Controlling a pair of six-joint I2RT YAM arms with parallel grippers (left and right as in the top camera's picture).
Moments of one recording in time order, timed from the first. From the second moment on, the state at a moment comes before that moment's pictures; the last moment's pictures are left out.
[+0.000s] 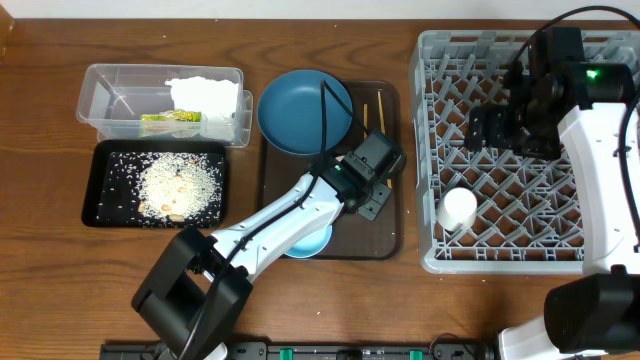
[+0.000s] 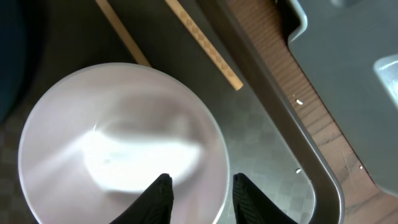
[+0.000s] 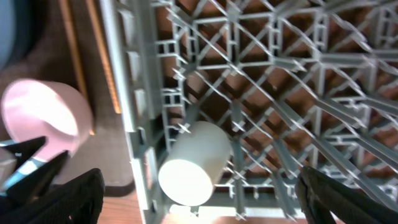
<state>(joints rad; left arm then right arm) -0.77 1.79 1.25 -0.62 -0.01 -0.18 0.00 1.70 1.69 -1.35 -0.12 0.12</state>
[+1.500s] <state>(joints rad) -0.23 1.35 1.27 -0.93 -0.01 -0.46 0.44 2.10 1.69 -1.07 -0.10 0.26</state>
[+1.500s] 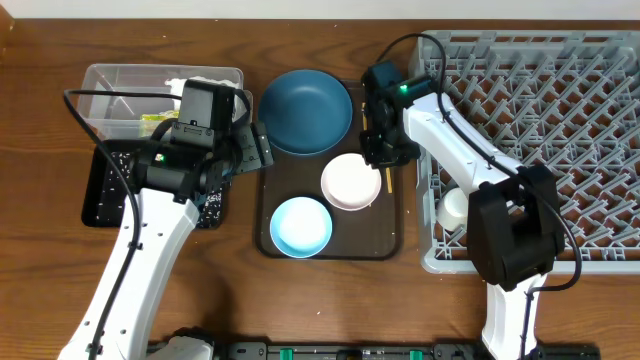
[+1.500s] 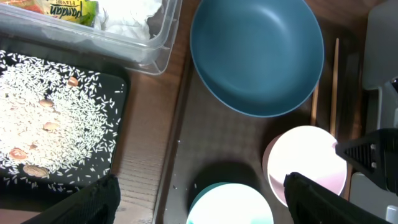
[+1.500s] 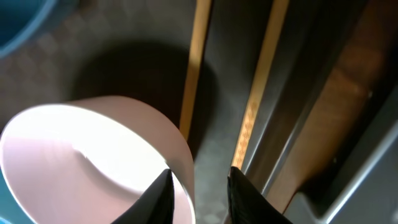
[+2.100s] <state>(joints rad) -0.23 1.35 1.27 -0.93 -0.01 -0.46 0.47 2.10 1.64 -1.05 -0.09 0.20</state>
